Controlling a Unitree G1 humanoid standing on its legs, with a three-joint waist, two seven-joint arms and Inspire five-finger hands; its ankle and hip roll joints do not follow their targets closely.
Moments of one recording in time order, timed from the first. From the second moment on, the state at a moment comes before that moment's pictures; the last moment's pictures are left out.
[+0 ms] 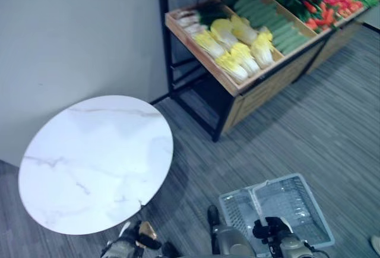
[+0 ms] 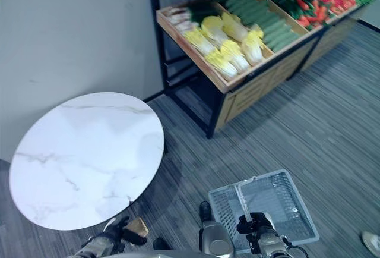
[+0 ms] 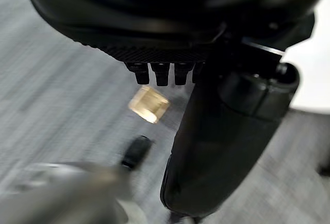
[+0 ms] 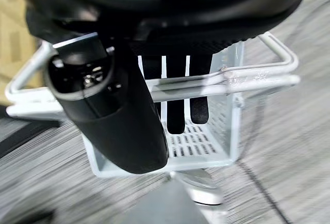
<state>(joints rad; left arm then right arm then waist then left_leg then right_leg) -0.10 0.22 -0.31 1.22 -0.10 0.00 0.09 -0.06 -0.27 0.14 1.18 0.05 0.01 -0.12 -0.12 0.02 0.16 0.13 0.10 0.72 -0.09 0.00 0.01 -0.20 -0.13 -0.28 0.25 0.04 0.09</state>
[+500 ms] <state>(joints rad) -0.10 0.21 -0.18 1.27 -0.10 0.01 0.09 0.03 -0.31 0.18 1.17 0.05 0.00 -0.10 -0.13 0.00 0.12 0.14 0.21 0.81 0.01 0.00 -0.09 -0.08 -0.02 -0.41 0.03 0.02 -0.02</state>
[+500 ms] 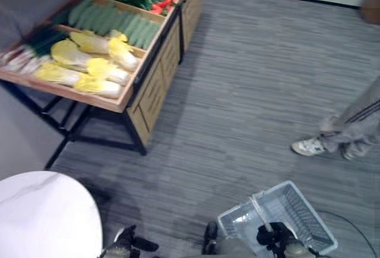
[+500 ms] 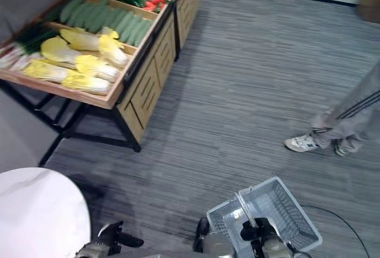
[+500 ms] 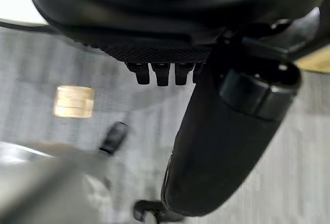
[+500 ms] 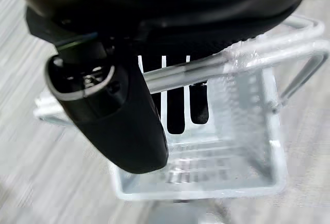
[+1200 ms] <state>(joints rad) -0.11 0.15 -0.20 1.27 -0.15 -0.01 0.11 -0.01 -0.33 0.25 1.25 0.05 -0.01 -0.08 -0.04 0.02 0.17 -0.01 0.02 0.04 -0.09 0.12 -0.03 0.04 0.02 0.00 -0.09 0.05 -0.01</state>
